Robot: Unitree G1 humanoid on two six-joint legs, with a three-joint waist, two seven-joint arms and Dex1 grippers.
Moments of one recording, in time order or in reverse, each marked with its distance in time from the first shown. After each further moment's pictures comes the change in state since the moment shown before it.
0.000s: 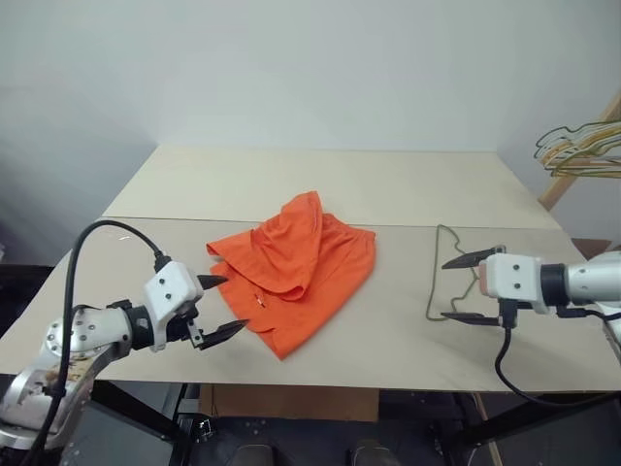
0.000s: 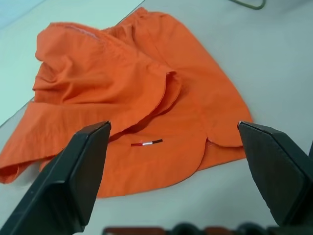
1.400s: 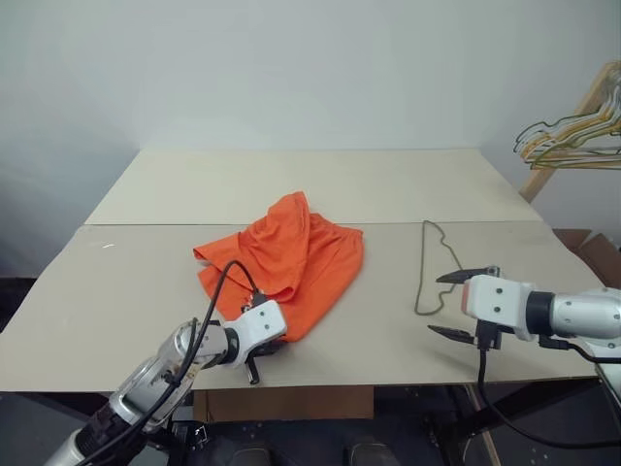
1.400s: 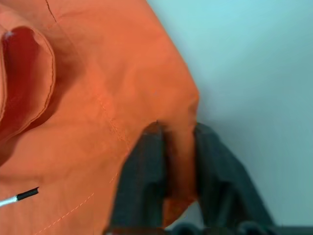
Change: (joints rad) left arm -0.224 -0.130 -0.571 0.118 0.367 0.177 0.123; right arm 0.229 0.044 -0.073 -0.302 -0.045 0.198 -0.185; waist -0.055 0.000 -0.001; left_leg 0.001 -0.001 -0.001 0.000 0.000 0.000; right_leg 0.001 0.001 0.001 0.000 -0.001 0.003
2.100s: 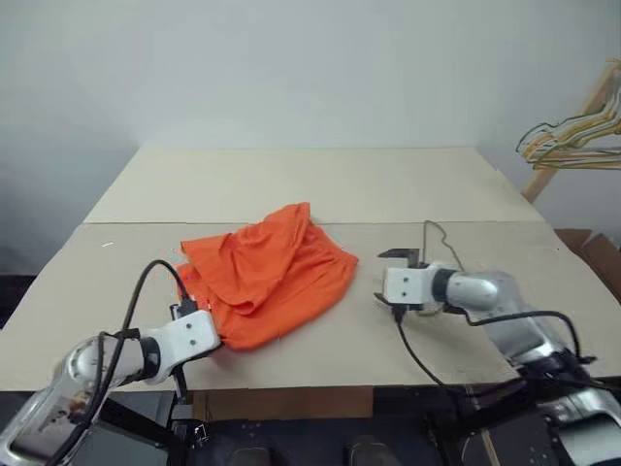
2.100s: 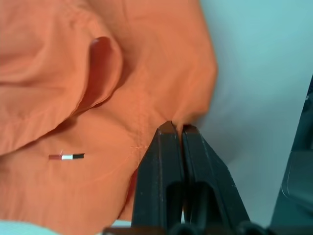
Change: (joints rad) left arm 0.384 0.255 0.451 -0.136 -0.057 -0.276 -0.119; right arm -0.441 0.307 0.450 0.483 -0.453 -0.319 -0.281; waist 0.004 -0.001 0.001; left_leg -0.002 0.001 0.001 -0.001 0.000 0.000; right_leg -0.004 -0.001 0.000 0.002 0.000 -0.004
